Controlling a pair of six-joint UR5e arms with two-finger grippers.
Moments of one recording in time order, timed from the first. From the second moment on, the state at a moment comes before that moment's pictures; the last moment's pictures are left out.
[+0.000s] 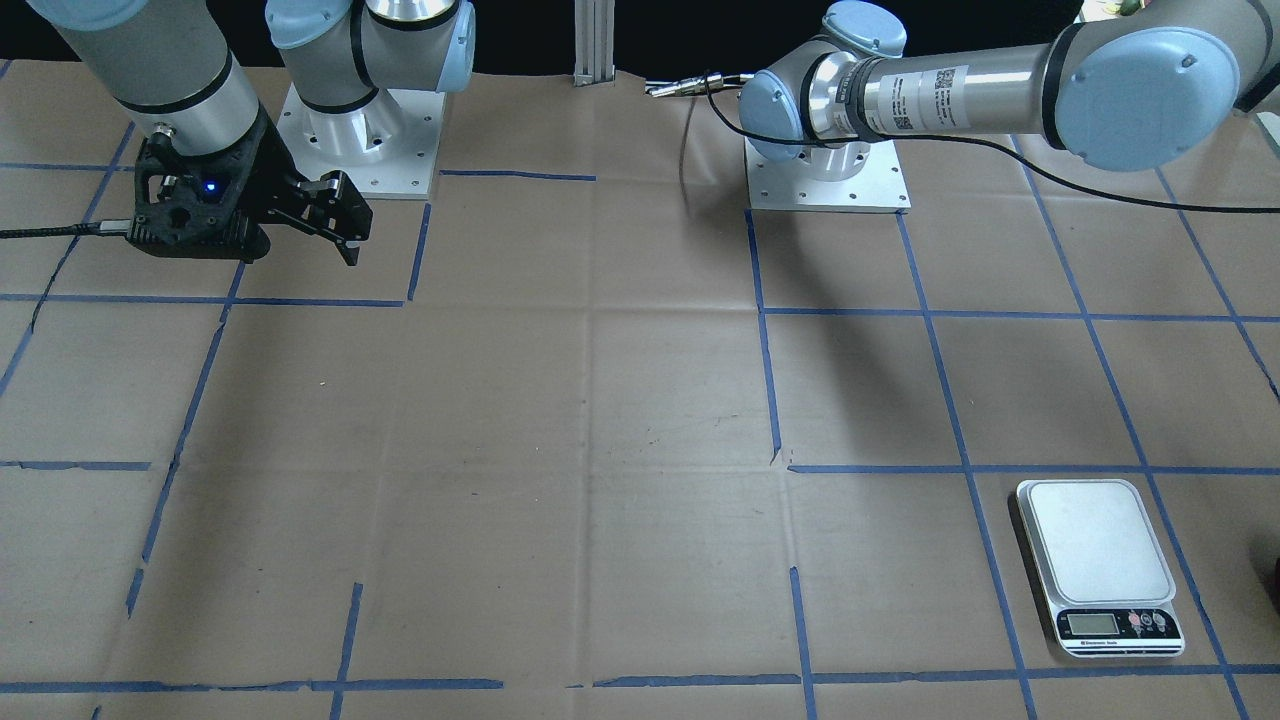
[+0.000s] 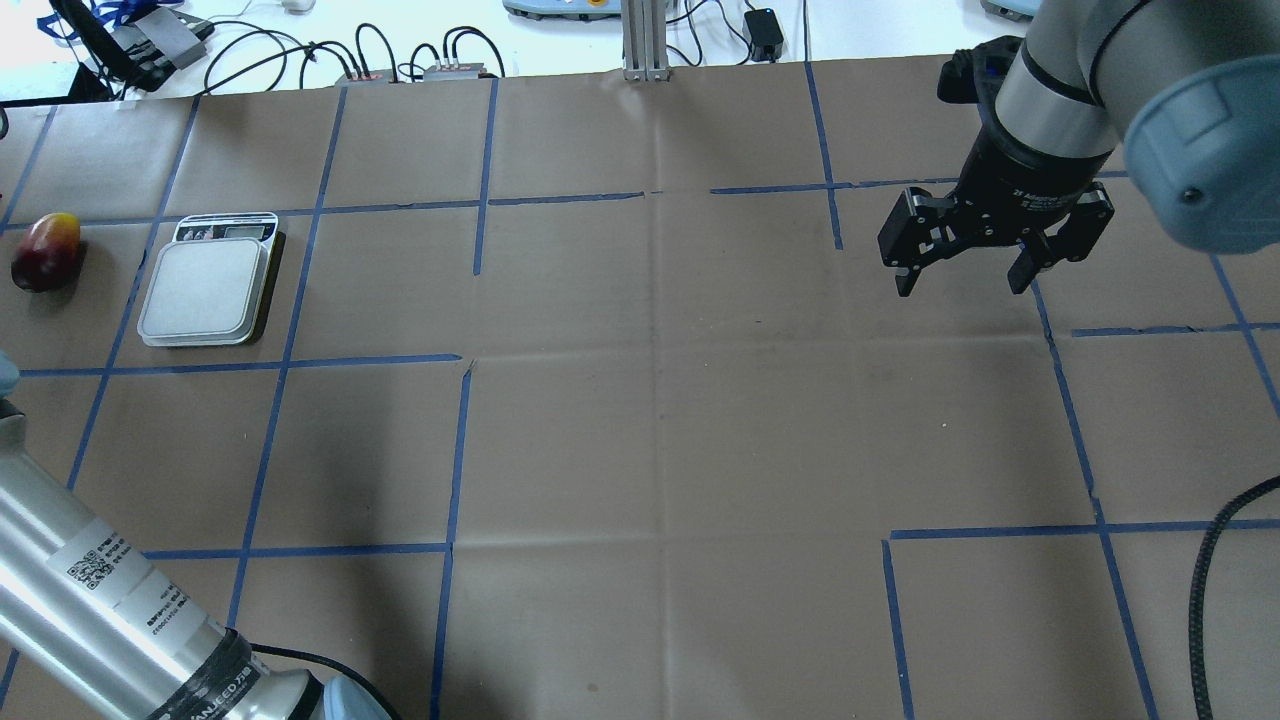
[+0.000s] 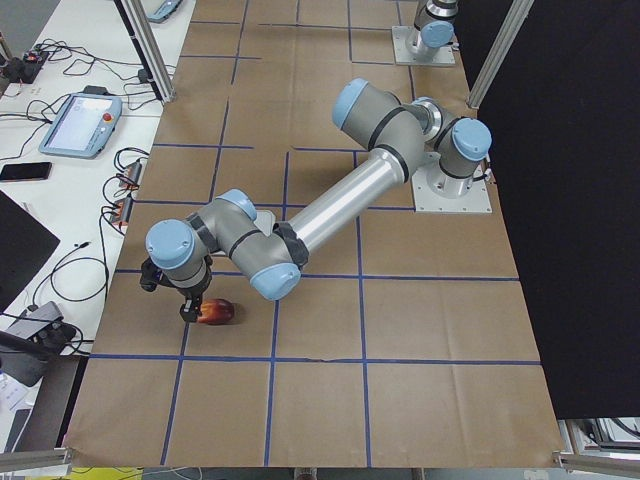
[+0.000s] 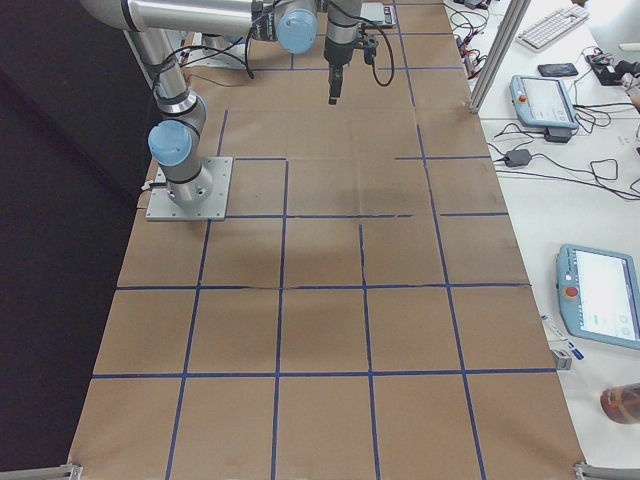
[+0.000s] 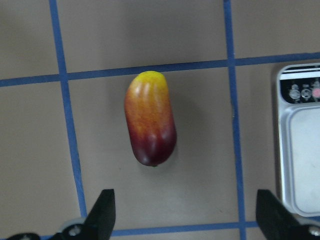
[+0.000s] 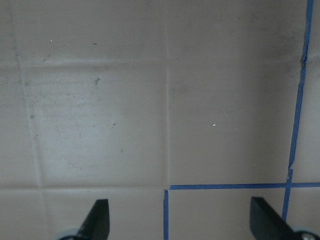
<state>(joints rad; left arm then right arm) -0.82 -2.55 -0.62 -1.52 1.47 0.86 1.53 -1.60 1.68 -1.57 -1.56 -0.02</state>
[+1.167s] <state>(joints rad) -0.83 -2.68 -0.60 -1.49 1.49 0.81 1.53 -1.60 1.68 -1.57 -1.56 -0.02</state>
